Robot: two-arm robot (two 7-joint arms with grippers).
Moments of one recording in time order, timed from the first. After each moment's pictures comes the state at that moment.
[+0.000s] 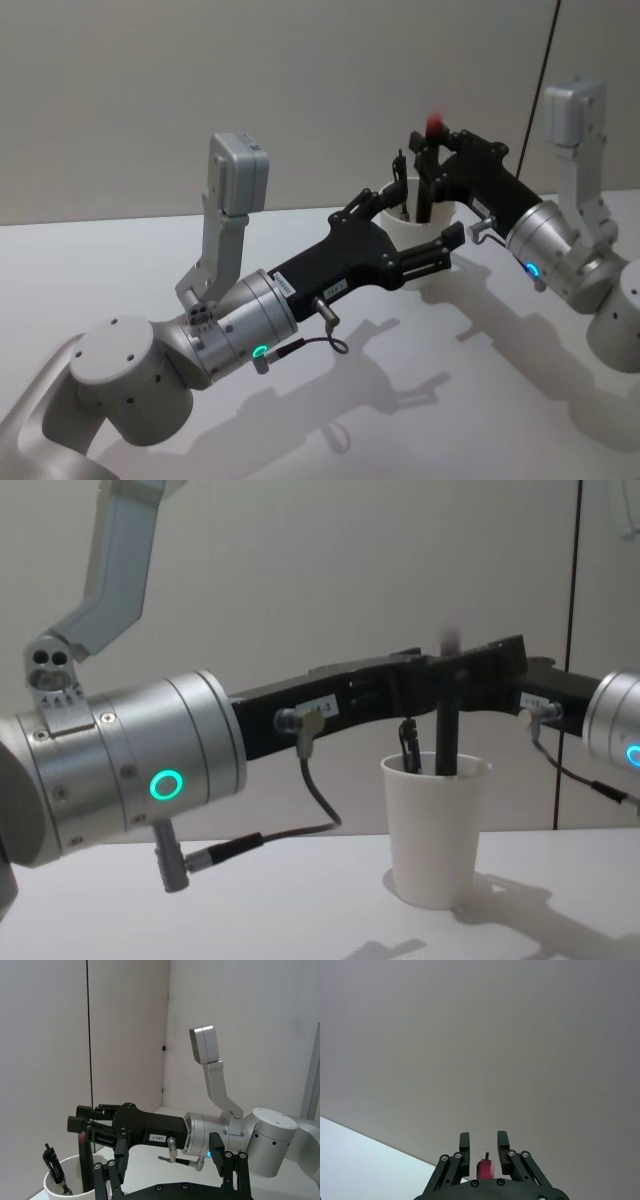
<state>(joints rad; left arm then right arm) -0.23 0.28 0.38 -1.65 -0.52 0.11 -0.60 0.39 0.21 -0.34 -1.38 0.29 -0.03 0.29</state>
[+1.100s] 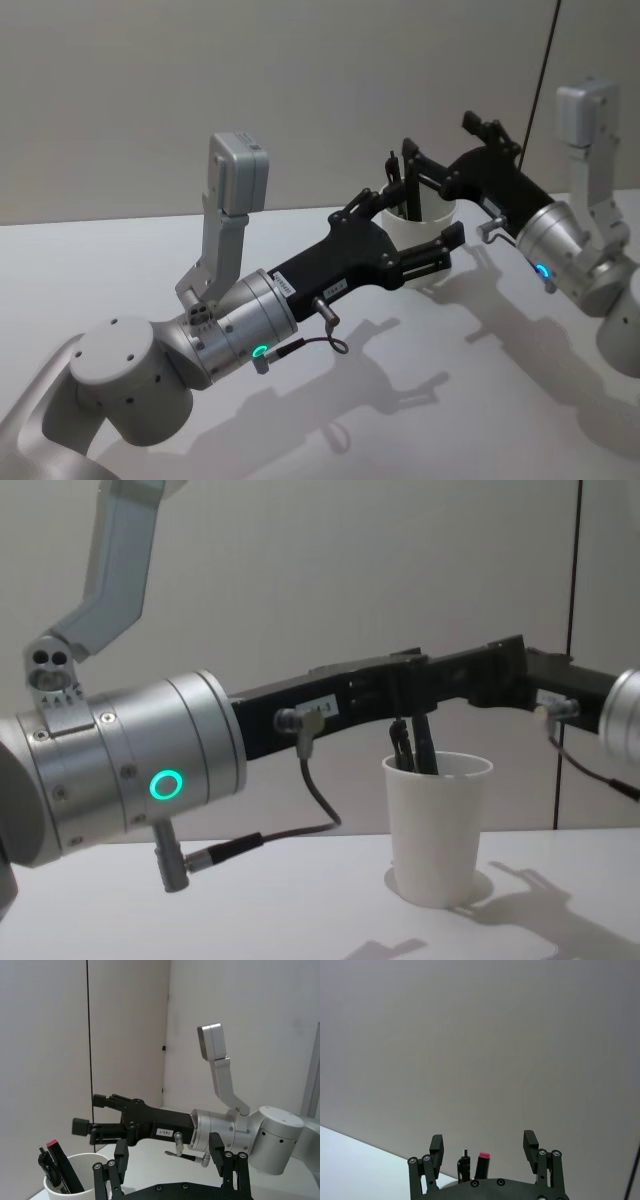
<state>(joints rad) -0.23 0.28 0.38 -1.65 -0.52 0.11 -0.60 0.36 0.23 -0.33 -1.42 0.29 -0.02 0.26</state>
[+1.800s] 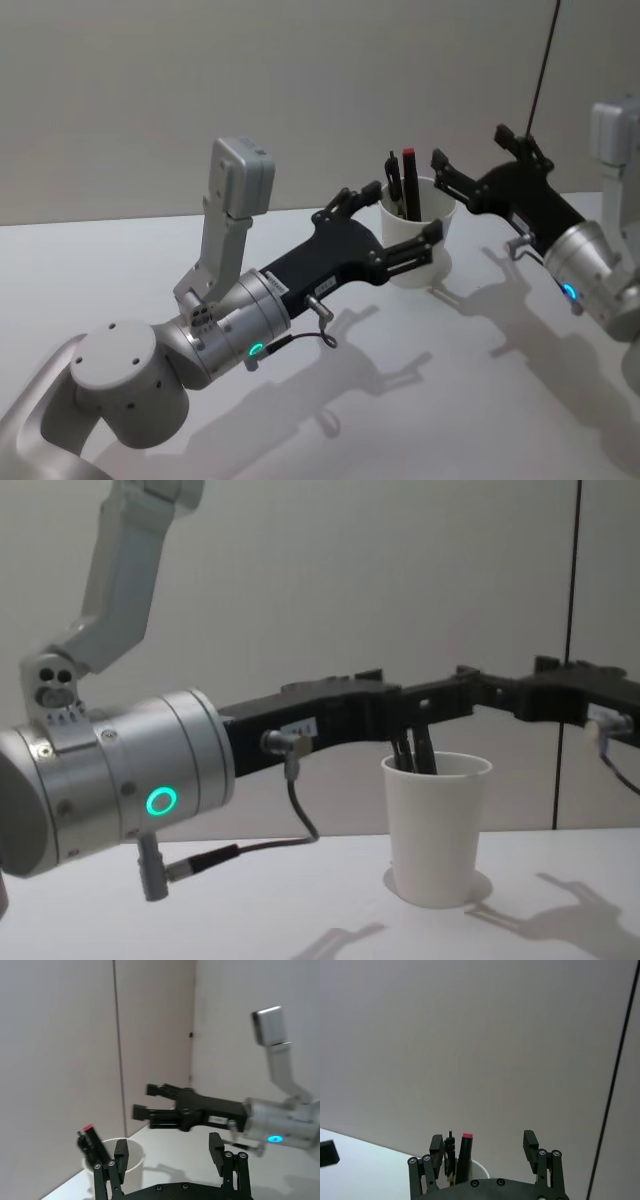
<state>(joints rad) -0.23 0.30 0.39 -1.65 -0.46 0.09 -0.48 0.27 0.27 -0.30 -1.53 0.31 0.00 0.19</state>
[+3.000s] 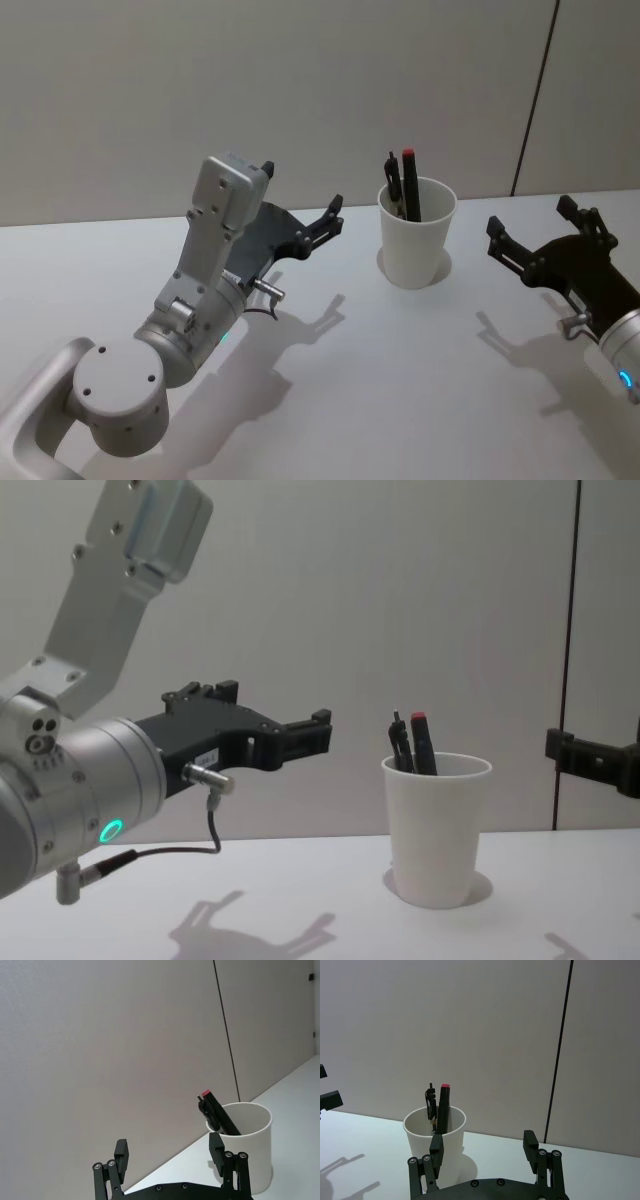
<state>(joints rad) -0.24 0.38 0.45 -1.63 -0.21 0.02 -0.03 -0.01 0.34 -0.23 -1.77 0.29 0.03 0.07</state>
